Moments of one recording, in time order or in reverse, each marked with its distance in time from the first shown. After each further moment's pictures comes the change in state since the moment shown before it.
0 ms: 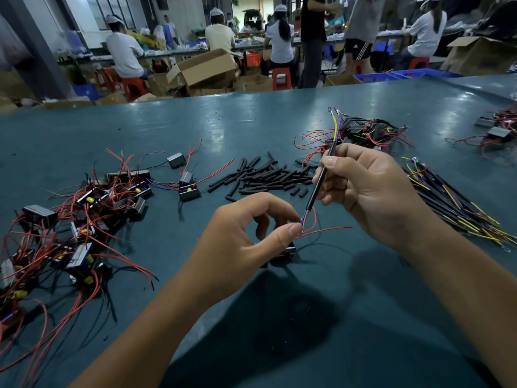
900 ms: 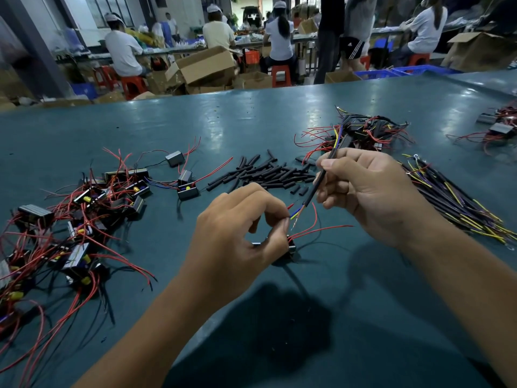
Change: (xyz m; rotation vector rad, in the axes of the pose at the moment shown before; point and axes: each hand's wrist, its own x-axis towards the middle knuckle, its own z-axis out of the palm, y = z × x) left_hand 0.001 -0.002 0.006 0.268 0.190 0.239; right_hand -0.001 0.002 0.003 -0.065 0.125 0.116
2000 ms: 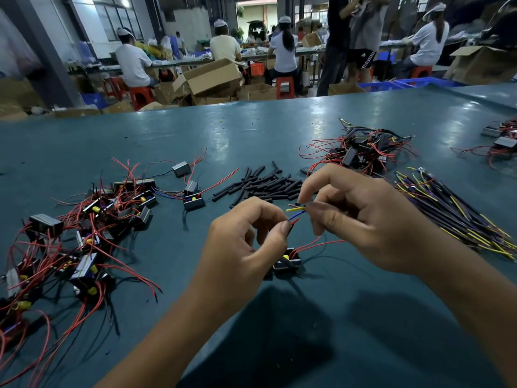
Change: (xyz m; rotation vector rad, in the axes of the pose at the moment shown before) left_hand 0.001 0.005 -0.001 -0.230 0.014 -0.300; right_hand -0.018 -0.010 -0.003 -0.744 -0.439 -0.518
